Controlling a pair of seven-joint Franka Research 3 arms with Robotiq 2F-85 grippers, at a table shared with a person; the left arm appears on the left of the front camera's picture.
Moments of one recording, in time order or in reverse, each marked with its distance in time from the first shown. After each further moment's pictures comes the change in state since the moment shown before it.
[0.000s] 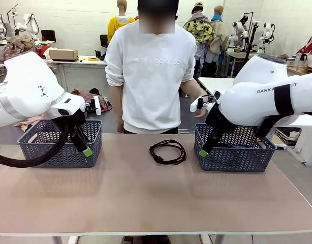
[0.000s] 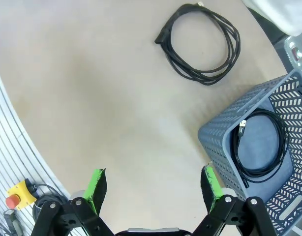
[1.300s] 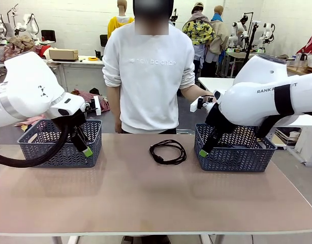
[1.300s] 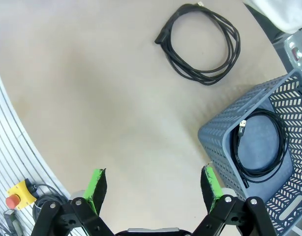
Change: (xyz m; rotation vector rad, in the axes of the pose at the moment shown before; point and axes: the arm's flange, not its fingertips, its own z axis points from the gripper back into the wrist) left arm 0.000 0.000 0.000 0.000 0.000 0.000; right arm 0.000 0.000 0.000 0.000 0.000 0.000
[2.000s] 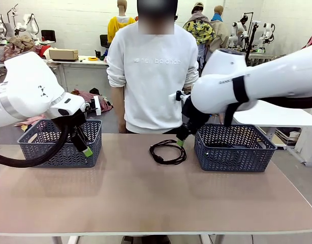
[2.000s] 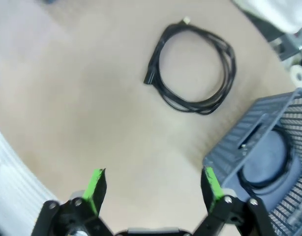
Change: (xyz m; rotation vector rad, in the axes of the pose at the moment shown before) left arm 0.000 0.000 0.000 0.000 0.000 0.000; right arm 0.098 -0.011 -0.031 -0.007 0.064 -0.205
